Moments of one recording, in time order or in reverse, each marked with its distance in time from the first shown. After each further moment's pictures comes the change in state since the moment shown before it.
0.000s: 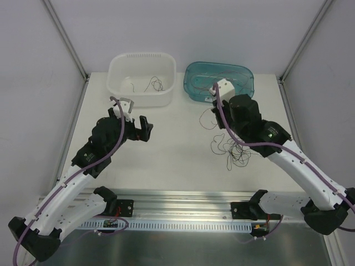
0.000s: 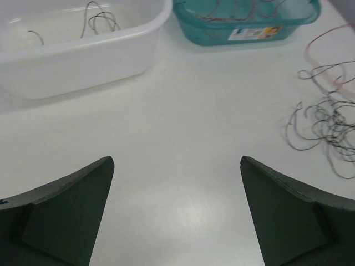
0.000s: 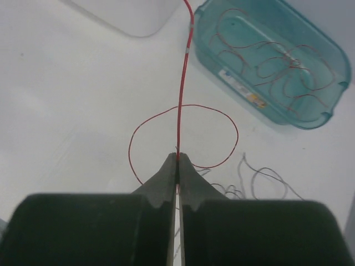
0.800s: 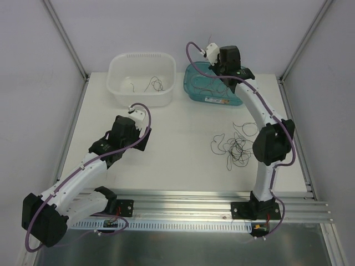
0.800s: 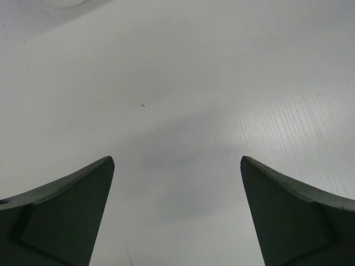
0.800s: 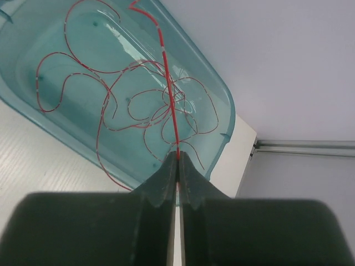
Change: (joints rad) left arm 0.043 0.197 -0.106 -0.114 -0.188 0.269; right arm -0.472 0.825 0.671 0.103 -0.090 -0.562
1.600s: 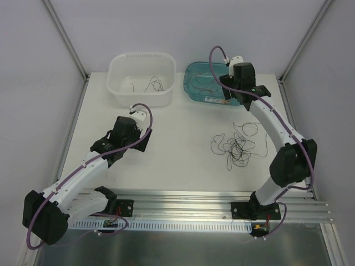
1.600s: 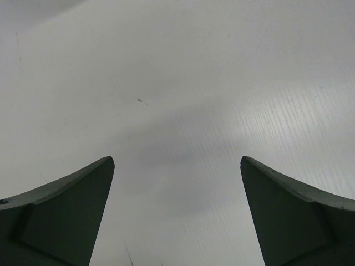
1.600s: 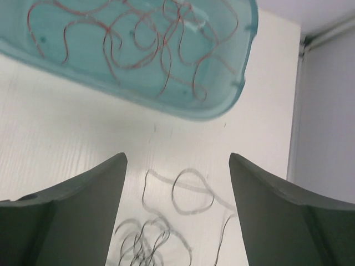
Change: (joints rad) left arm 0.000 0.028 0.000 -0.009 0.002 0.000; right arm -0.053 -0.224 -0.355 0.032 0.088 0.364
